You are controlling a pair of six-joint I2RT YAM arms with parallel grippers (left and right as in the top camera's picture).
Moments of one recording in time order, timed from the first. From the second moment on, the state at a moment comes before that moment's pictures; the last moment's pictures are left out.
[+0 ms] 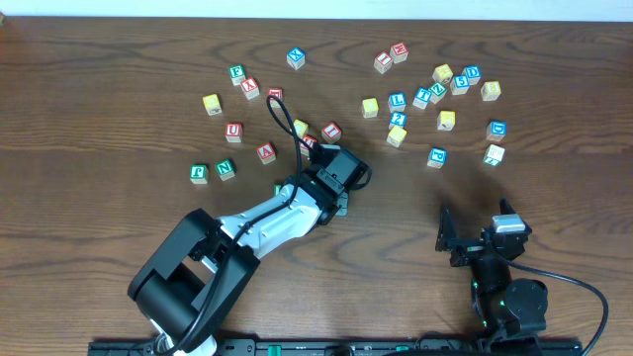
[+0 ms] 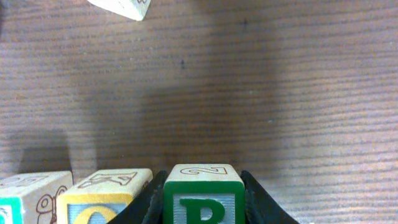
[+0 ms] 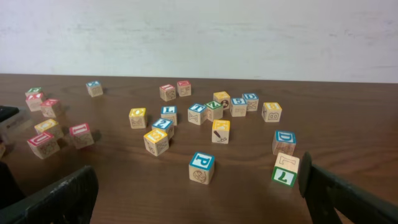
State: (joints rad) left arm -0.73 1.84 1.03 -0.38 -0.24 -0.61; right arm 0.13 0.02 0.01 -0.07 0.02 0.04
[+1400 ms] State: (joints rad) left arm -0.76 1.86 1.03 -0.37 -0.28 -0.64; right arm 0.13 0.02 0.01 -0.07 0.02 0.04
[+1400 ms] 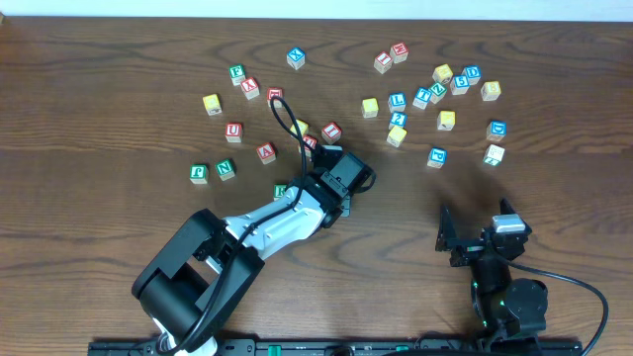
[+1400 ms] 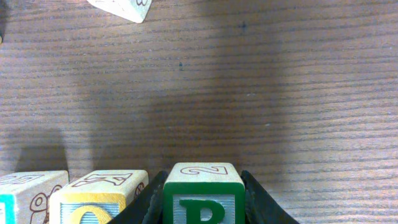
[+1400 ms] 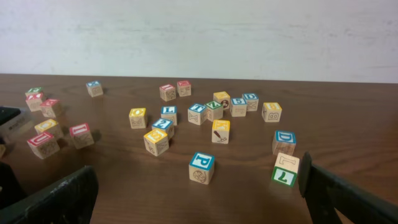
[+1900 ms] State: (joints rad) left arm -0.76 1.85 1.03 -0.37 -0.27 -0.67; right arm 0.13 0.02 0.01 -0.07 0.02 0.04
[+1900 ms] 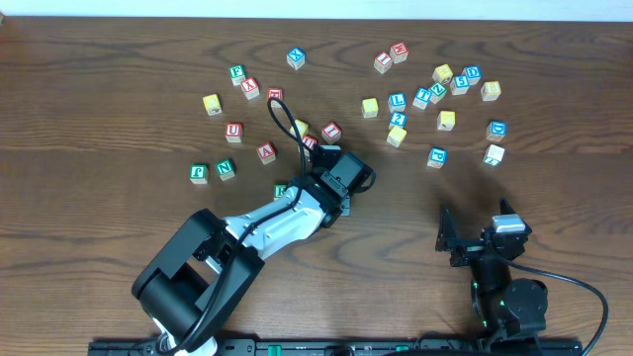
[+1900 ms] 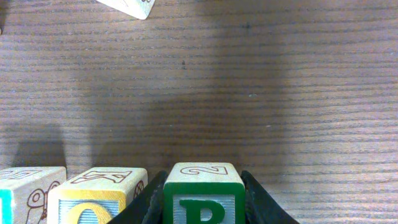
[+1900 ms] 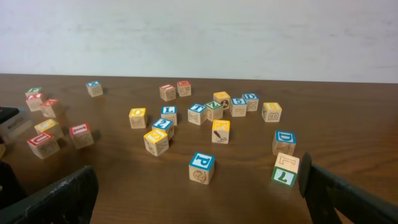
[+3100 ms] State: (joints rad) left arm -0.76 1.85 1.03 -0.38 -0.26 -0.67; right arm 0.13 0.02 0.01 -0.07 0.02 0.04
